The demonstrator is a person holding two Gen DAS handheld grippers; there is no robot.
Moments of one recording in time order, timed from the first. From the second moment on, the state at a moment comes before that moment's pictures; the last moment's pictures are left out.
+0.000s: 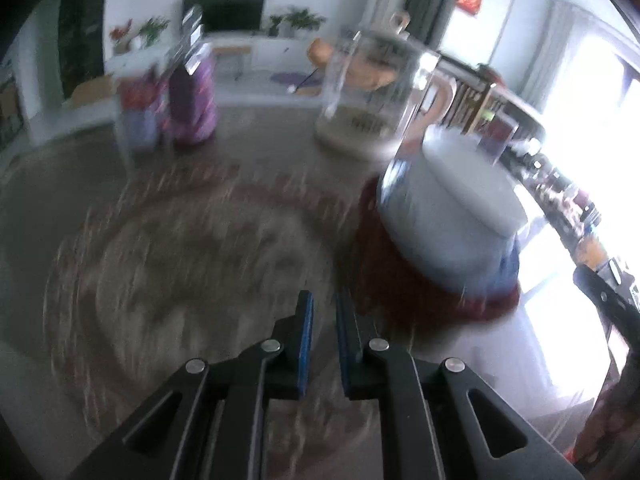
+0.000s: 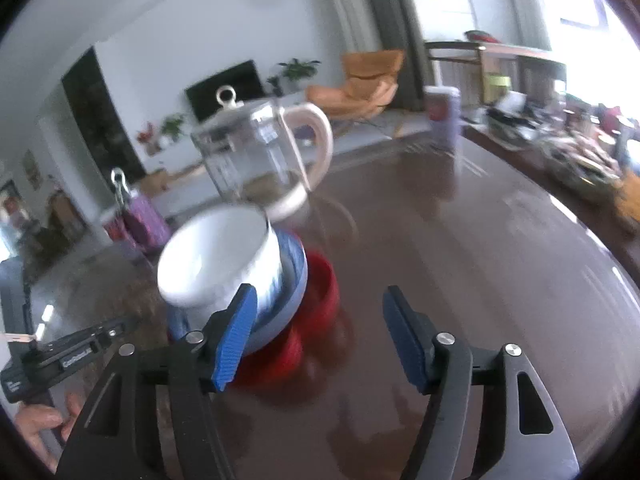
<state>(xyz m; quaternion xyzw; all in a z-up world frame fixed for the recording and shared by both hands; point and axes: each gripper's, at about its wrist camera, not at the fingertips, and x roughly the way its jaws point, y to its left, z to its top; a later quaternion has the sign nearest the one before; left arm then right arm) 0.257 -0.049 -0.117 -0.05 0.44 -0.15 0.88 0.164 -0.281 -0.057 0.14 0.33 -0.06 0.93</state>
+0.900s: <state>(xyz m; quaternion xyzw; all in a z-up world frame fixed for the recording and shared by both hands) 0.200 -0.026 -0.169 0.03 0.46 -0.08 0.89 0.102 -0.228 -0.138 0.05 0.42 -0.09 0.90</state>
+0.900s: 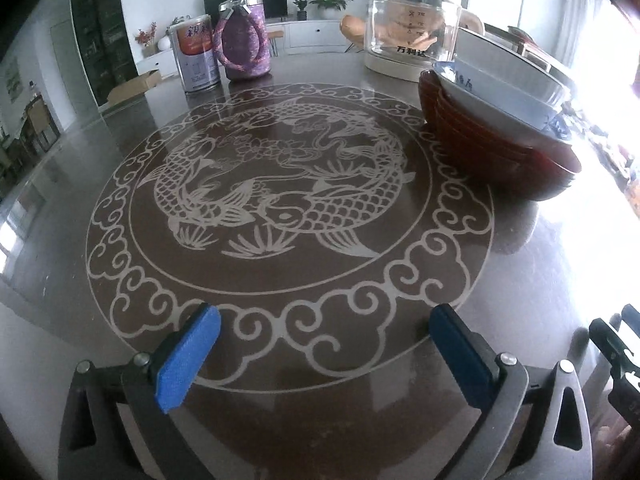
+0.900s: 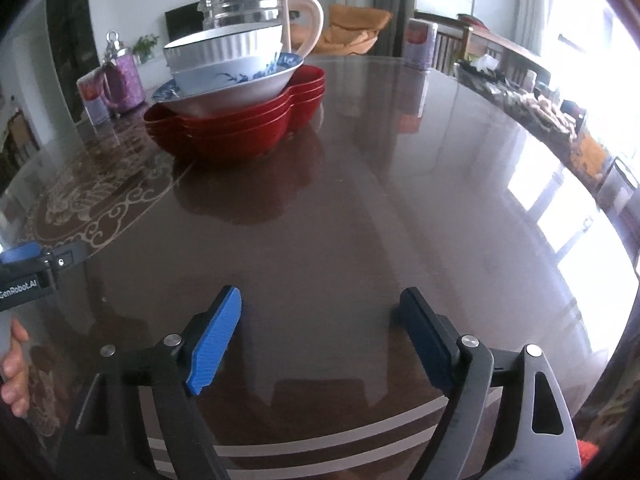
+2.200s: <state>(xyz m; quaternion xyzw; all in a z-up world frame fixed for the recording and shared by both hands) 0.200 -0.027 -0.168 0.03 0.45 -0.08 0.89 0.095 -0.225 -0.137 0.03 0.43 -0.06 0.90</state>
